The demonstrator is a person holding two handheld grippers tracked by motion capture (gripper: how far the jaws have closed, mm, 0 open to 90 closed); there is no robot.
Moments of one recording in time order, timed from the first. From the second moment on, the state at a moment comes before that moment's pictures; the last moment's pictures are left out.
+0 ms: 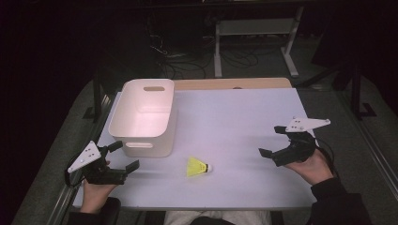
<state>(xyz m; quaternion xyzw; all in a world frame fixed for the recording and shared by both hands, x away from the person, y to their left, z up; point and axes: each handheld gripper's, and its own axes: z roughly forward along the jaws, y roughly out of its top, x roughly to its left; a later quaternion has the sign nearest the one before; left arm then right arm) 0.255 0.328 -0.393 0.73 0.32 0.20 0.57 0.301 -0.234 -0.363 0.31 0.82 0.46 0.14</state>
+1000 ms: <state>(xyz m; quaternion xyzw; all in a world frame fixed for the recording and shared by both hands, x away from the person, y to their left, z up) 0.255 0.328 -0.393 0.73 0.32 0.20 0.57 0.315 -0.208 -0.351 0.28 0.84 0.44 0.13</state>
